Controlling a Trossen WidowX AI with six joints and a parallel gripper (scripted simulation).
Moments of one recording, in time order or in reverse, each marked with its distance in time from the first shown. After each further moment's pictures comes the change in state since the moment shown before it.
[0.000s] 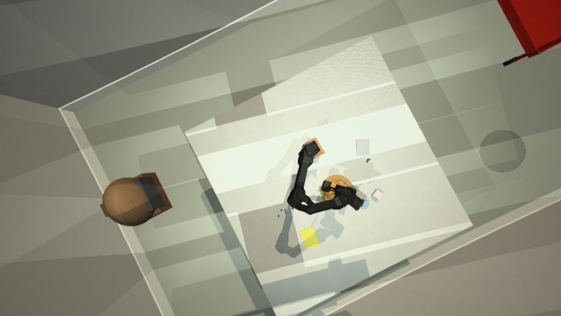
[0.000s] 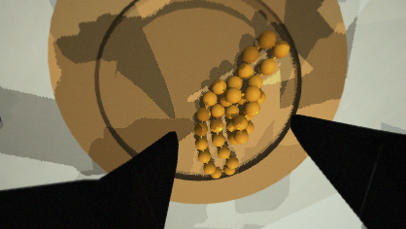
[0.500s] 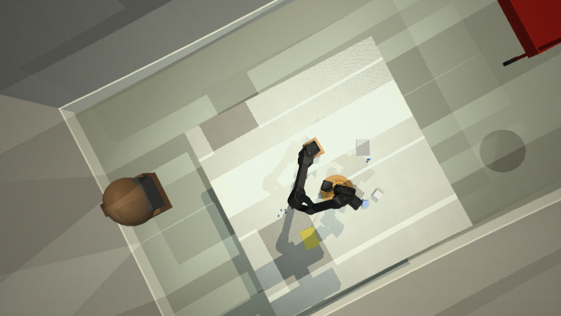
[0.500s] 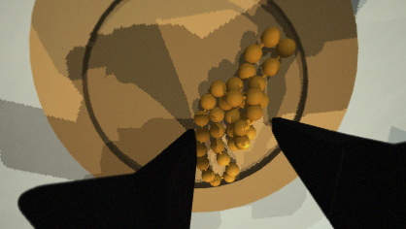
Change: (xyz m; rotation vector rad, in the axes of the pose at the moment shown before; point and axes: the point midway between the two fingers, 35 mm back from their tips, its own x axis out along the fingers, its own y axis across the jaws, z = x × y) arm 0.009 -0.001 -0.001 -0.003 0.002 -0.005
